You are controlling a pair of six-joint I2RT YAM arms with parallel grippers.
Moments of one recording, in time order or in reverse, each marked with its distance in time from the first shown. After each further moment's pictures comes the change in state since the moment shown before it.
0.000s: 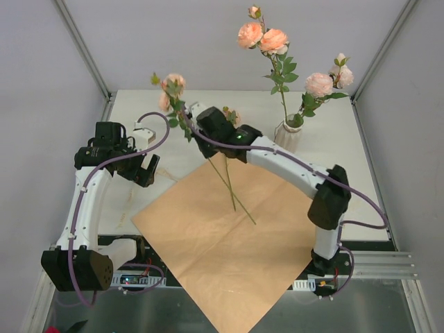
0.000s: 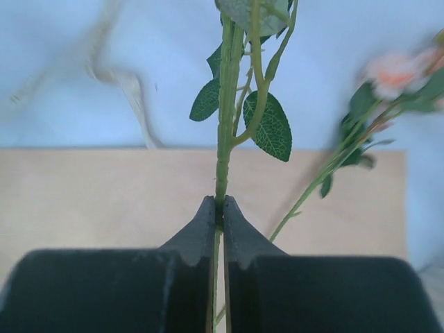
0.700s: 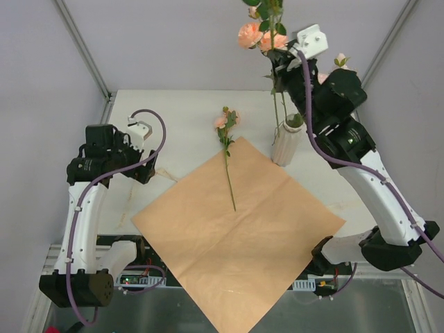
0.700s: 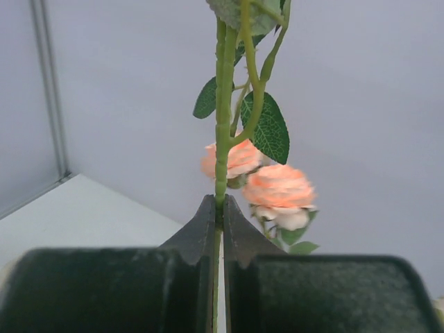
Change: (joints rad) left arm 0.000 -0.126 0.007 0.087 0.063 -0.019; right arm -0.187 -0.536 0.100 0.358 0.120 -0.406
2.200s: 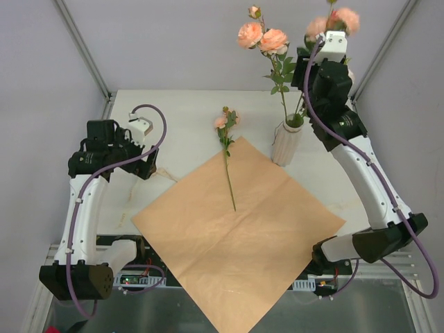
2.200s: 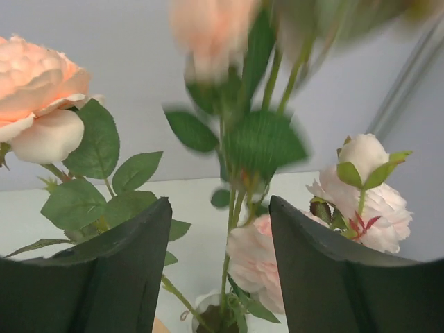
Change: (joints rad) left arm 0.000 0.063 0.031 0.024 0.017 -0.014; right arm -0.315 0.023 -0.223 0.065 0.270 0.244
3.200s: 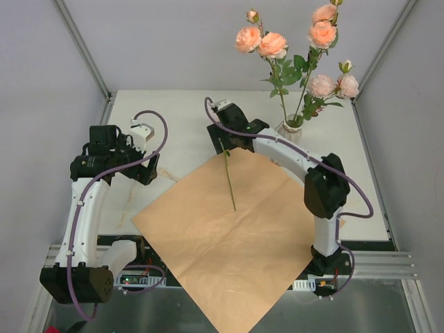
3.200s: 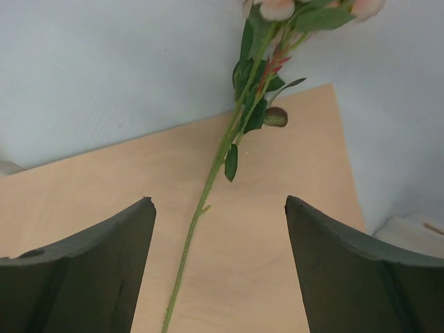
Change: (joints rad) left arm 0.000 -0.030 -0.054 -0.012 0.005 0.002; right arm 0.310 0.497 0.039 -0.368 -0.300 0.195
